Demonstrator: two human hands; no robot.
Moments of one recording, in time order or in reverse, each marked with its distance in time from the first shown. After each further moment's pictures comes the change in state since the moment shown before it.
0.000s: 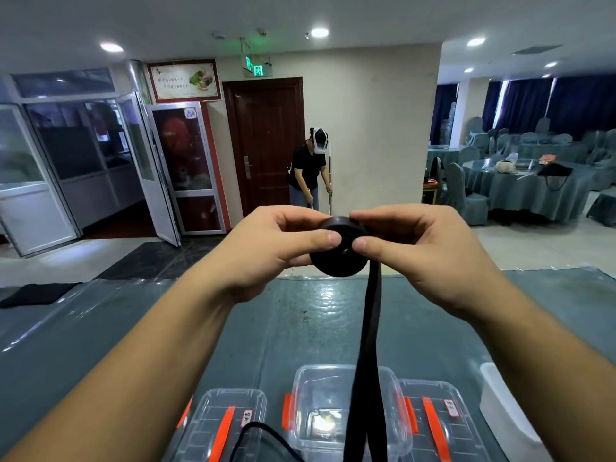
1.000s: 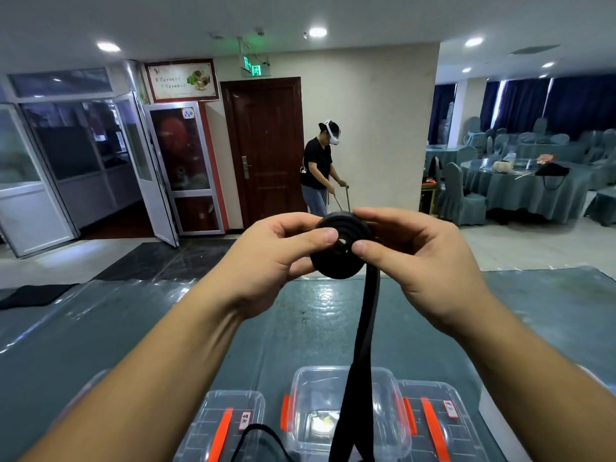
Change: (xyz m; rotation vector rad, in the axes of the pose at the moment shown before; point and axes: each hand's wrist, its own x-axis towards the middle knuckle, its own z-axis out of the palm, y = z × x) left_hand 0.002 -0.016 0.004 -0.134 0.023 -0.020; right_hand -0.006 0.018 0.007 0.095 0.100 -0.021
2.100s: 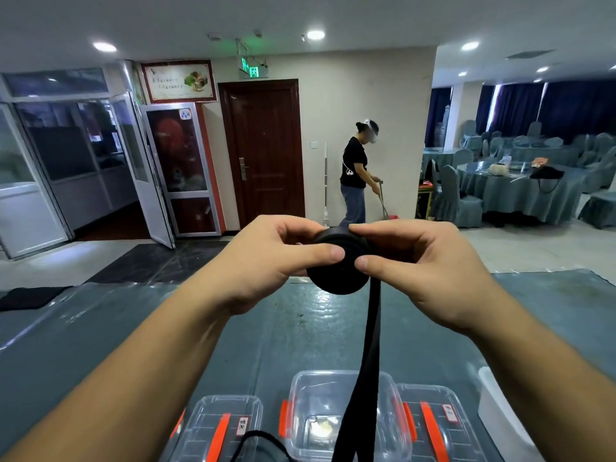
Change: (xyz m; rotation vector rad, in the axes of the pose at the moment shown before) left_hand -0.001 0.014 -0.004 0.216 -0.024 0.007; right_hand 0.004 -0.004 -0.006 -0.130 -0.108 0.037
